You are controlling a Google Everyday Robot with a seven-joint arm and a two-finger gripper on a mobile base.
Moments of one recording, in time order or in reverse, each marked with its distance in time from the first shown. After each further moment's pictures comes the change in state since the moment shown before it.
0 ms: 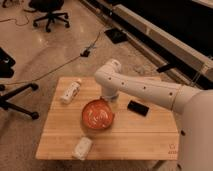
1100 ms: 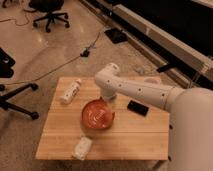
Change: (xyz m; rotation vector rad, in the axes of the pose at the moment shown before) arm 0.005 -0.028 0.034 0.041 -0.012 0.001
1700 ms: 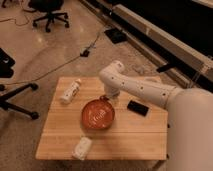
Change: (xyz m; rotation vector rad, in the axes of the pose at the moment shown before) arm 0.031 -0.011 0.009 0.044 -0.010 0.035
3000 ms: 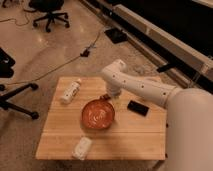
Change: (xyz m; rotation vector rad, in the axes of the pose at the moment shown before) arm -0.005 -0.001 -0.005 -0.074 0.012 0.062
